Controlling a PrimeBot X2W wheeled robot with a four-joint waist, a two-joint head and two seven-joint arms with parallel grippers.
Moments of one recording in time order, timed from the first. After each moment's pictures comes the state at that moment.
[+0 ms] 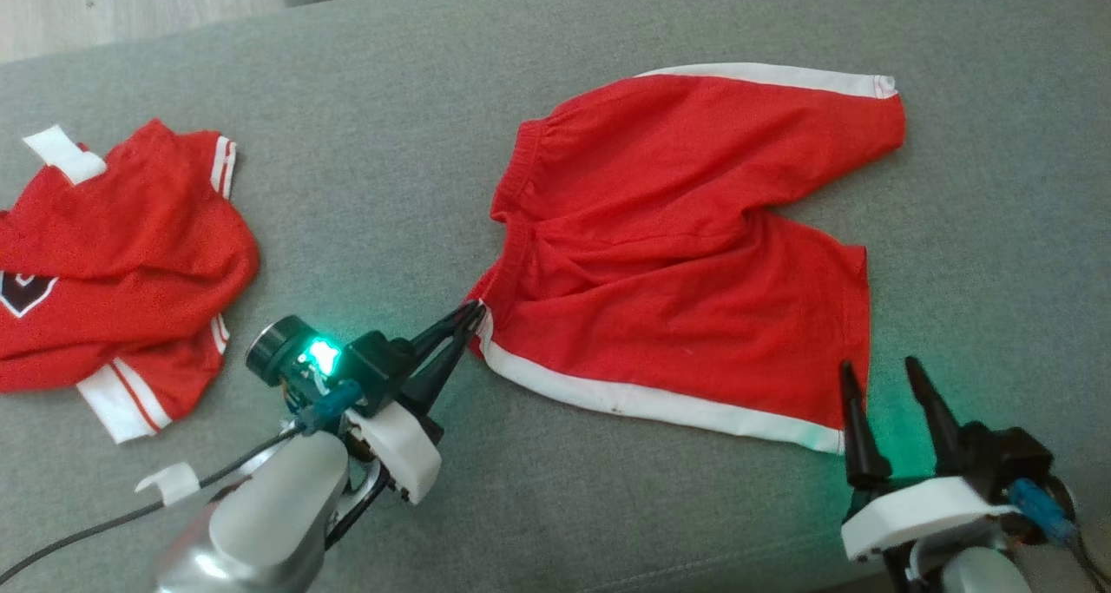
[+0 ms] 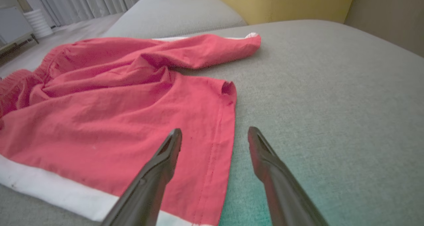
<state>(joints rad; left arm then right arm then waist) -0.53 0.32 -0.84 0.56 -0.36 -0.13 -0.20 0.00 -0.04 0.00 0.33 0.13 0.13 -0.24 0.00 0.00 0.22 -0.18</state>
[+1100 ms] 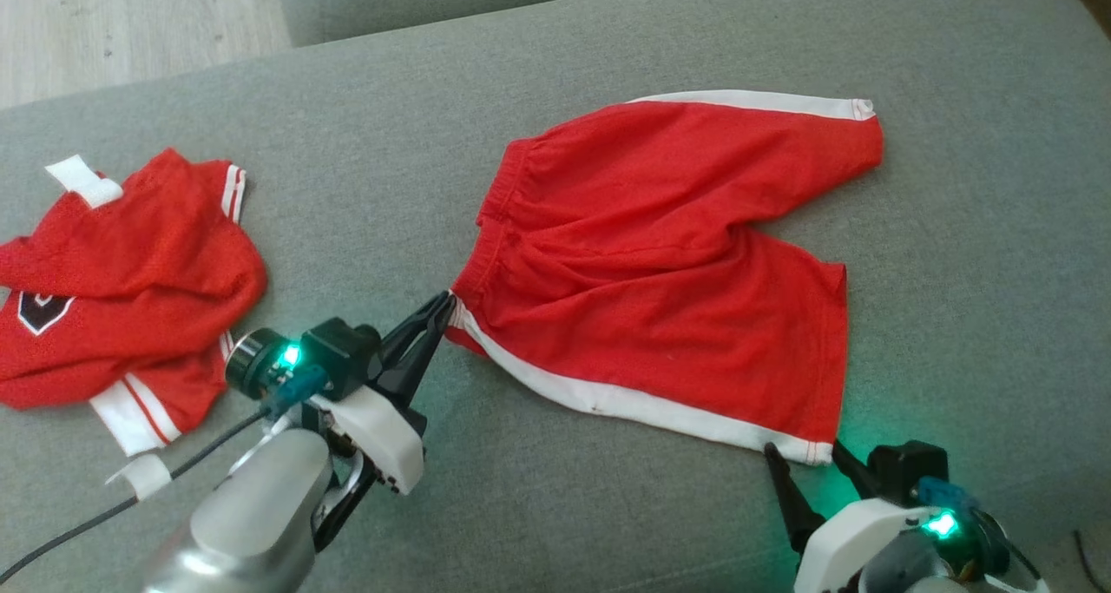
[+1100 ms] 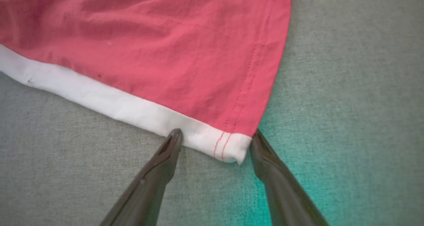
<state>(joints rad) -0.53 0.32 -0.83 0.60 -0.52 -0.12 -0.20 0.04 -0.04 0.13 0.36 0.13 0.13 0.09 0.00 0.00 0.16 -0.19</state>
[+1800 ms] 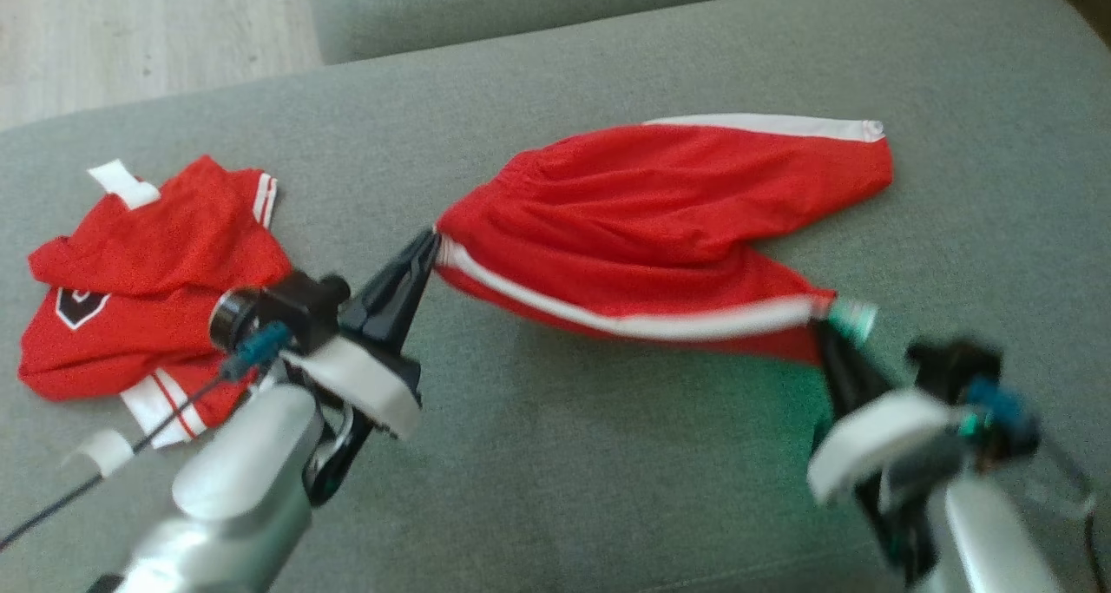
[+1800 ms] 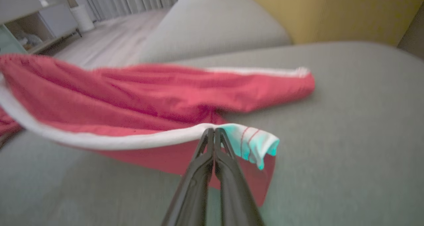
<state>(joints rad) -0.56 0.32 -0.77 0.56 -0.59 -0.12 -0.23 -0.04 -0.04 0.10 0.19 0.16 0.13 0.11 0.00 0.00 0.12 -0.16</state>
